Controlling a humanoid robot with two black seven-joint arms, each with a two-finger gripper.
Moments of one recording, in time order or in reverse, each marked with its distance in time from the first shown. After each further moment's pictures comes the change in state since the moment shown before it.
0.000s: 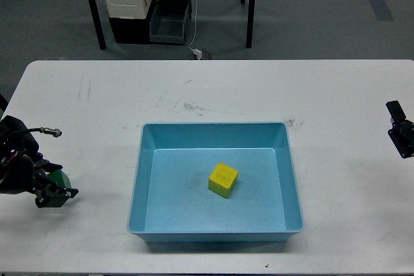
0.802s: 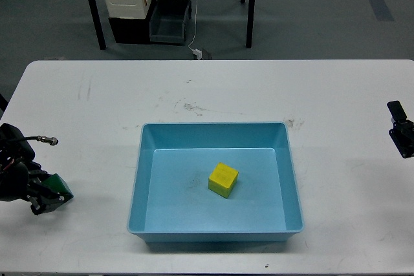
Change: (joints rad) left arm -0.024 0.010 0.056 0.032 0.000 0.025 0.000; right arm 0.000 0.002 0.001 -0.003 0.001 -0.005 0.000
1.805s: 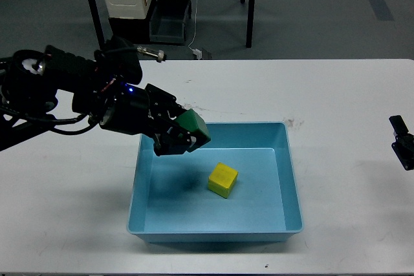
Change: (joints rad) left arm -0.450 -0.405 0.070 -0.192 -0.158 -0.102 0.000; right arm -0.009 0.008 -0.019 -0.083 0.000 0.002 -0.001
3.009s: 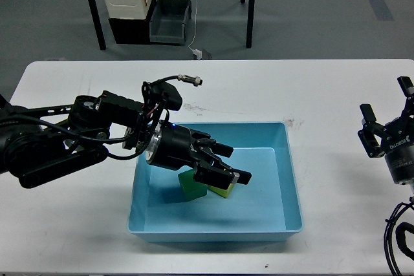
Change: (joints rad) left arm 0.153 -0.158 -0.028 0.129 -0.387 0.057 0.000; right arm 0.071 0.177 -0.001 0.009 0.120 0.071 -0.040
